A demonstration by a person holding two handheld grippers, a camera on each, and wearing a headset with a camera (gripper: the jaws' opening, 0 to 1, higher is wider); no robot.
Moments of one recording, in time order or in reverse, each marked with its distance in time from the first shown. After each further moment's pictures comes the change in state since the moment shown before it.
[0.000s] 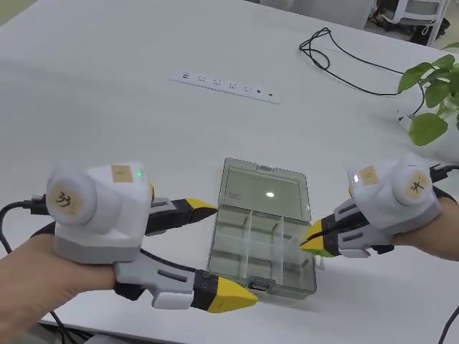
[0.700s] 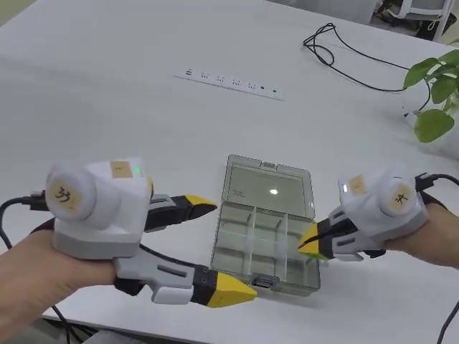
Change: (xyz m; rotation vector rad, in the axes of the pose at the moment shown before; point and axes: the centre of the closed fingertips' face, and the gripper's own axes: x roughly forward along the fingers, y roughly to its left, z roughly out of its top) left arm -0.003 0.004 -0.002 -0.005 0.006 0.012; right arm 0.021 0.000 -0.011 -0.030 0.045 -0.008
